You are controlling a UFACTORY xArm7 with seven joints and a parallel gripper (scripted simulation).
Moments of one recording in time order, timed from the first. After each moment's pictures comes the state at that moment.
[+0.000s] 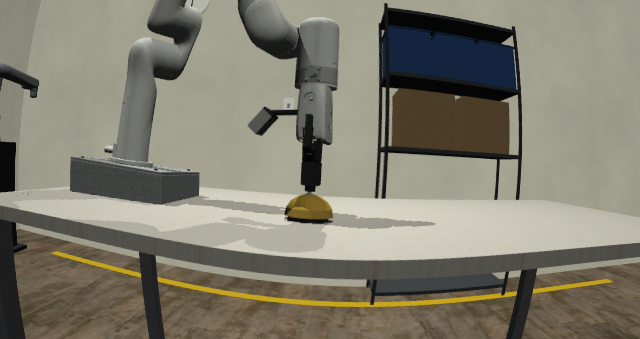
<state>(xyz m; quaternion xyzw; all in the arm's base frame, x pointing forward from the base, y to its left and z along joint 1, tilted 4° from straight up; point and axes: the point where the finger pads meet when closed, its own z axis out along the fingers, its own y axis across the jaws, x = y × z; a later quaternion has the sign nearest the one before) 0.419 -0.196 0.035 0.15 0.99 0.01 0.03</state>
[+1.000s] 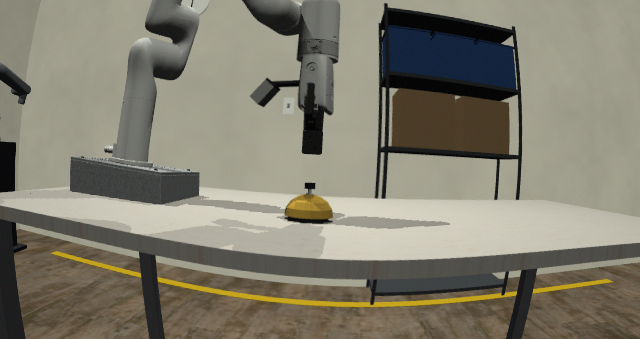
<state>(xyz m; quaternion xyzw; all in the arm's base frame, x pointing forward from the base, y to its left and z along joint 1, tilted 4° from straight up) 0.415 -0.196 0.088 0.15 0.99 0.01 0.03</state>
